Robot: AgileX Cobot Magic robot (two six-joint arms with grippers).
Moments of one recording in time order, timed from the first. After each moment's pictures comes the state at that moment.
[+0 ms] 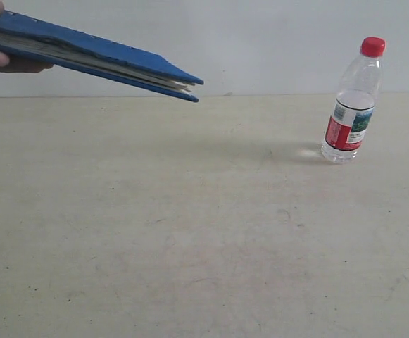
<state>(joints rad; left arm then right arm) -0.01 0.05 -0.21 -1.74 -0.30 1.90 1.18 0.15 -0.41 0.40 0.47 -0.32</state>
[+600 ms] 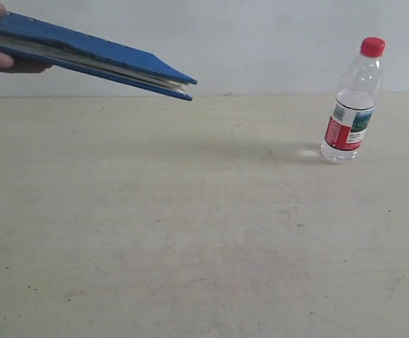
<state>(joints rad) -0.01 0.05 -0.21 -1.74 -0.30 1.90 0.76 0.01 -0.41 0.19 0.59 -0.21</state>
